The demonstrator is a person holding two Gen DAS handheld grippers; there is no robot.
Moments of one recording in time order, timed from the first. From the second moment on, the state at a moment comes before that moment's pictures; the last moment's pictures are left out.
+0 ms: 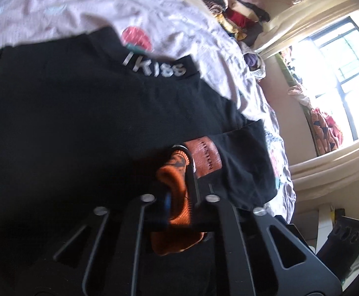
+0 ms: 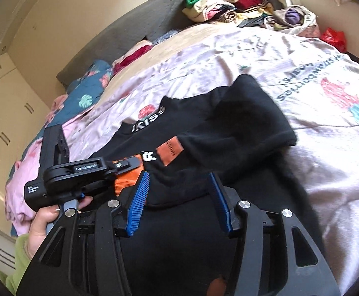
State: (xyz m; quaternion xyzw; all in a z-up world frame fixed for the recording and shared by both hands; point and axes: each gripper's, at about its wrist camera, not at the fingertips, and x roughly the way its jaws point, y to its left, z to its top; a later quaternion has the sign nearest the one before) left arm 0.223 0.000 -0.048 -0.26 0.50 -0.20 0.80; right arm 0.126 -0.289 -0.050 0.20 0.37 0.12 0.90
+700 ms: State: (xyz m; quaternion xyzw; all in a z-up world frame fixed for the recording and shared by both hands) left arm 0.191 0.066 0.047 -0.30 0.37 -0.23 0.85; right arm 0.125 -0.295 -0.039 0.16 0.36 0.09 0.91
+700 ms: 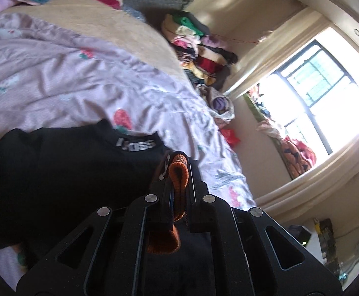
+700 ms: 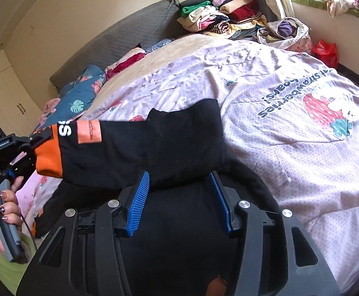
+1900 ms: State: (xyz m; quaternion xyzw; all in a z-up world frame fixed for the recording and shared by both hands) left arm 0.181 0.091 -0.035 -0.20 0.47 -0.09 0.86; right arm 0.192 -0.240 -0.057 0.04 0.42 0.10 0.90
